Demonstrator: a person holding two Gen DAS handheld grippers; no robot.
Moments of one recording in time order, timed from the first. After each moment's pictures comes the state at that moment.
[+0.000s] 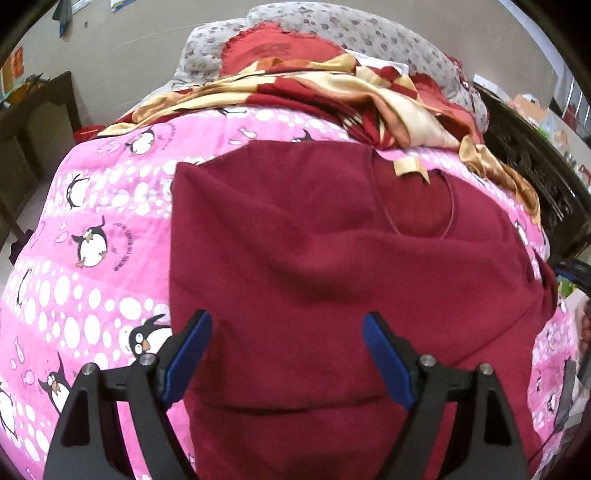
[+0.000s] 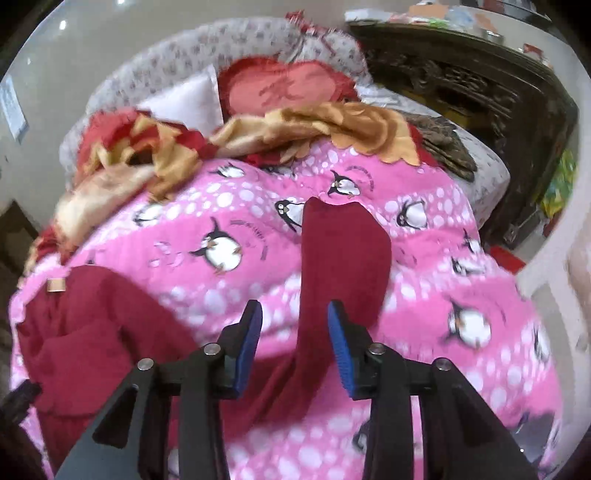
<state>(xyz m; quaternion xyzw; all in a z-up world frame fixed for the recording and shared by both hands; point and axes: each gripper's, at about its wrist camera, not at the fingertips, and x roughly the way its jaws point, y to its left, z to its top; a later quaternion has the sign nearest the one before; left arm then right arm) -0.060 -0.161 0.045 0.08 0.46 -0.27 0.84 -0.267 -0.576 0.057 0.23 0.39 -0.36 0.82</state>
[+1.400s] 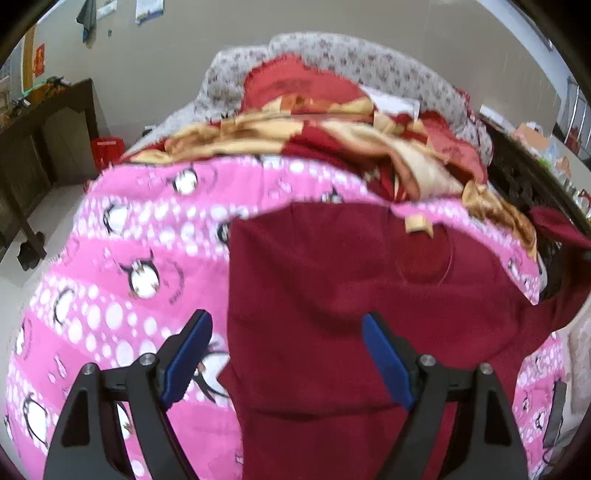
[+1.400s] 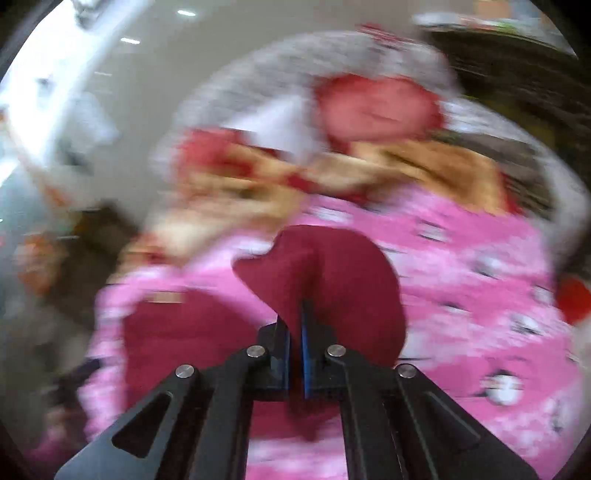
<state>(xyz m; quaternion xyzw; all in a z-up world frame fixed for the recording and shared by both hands) -0.051 -0.126 0.095 0.05 0.42 -0.25 0.87 -0.299 -0.559 0.158 0.30 0.27 -0.04 0.91</state>
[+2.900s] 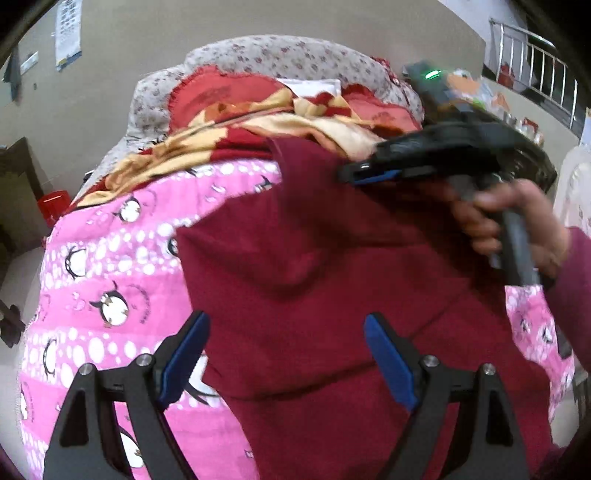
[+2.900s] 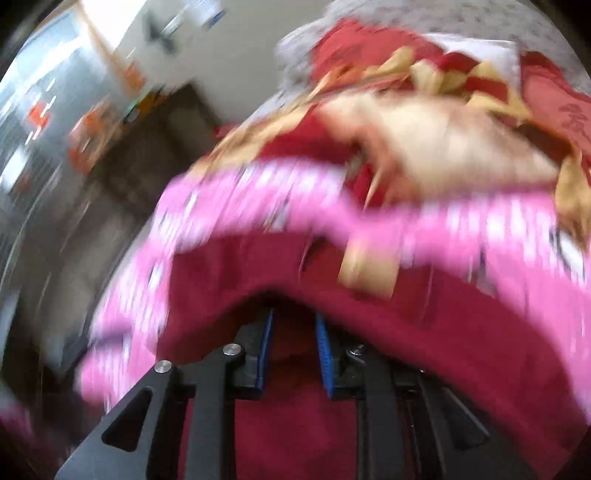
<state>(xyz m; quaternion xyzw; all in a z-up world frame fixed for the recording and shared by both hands) -0.080 -0.131 0.090 0.13 0.38 -0.37 0.83 -0.003 -0.415 0.076 0.24 0.42 0.01 0.88</state>
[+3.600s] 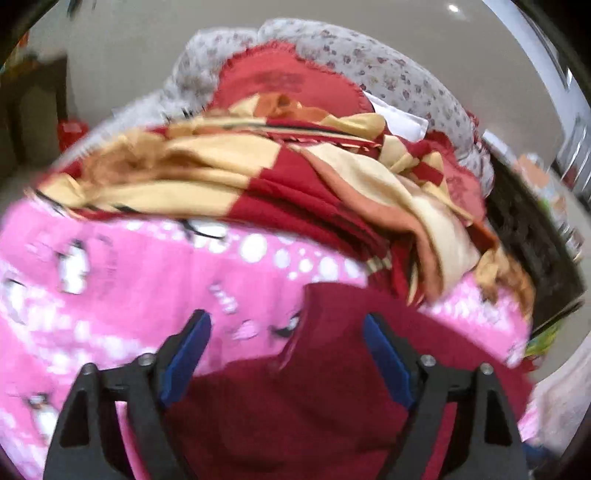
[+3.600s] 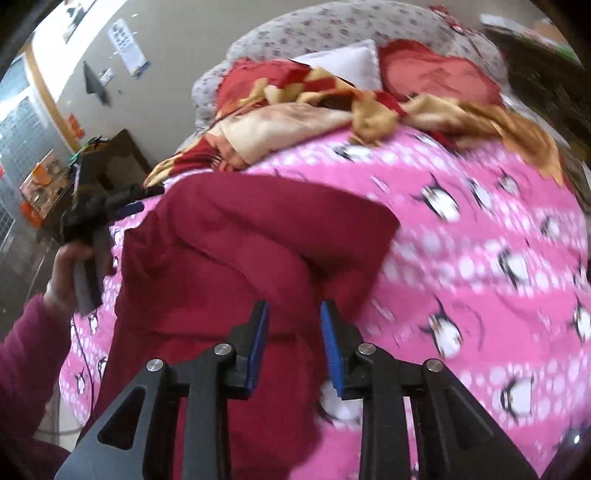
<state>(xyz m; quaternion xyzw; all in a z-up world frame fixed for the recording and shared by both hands) 0.093 -0.231 0.069 -0.03 0.47 -0.30 0.83 -0.251 -0.458 0.071 0.24 0.38 -0.12 0.89</state>
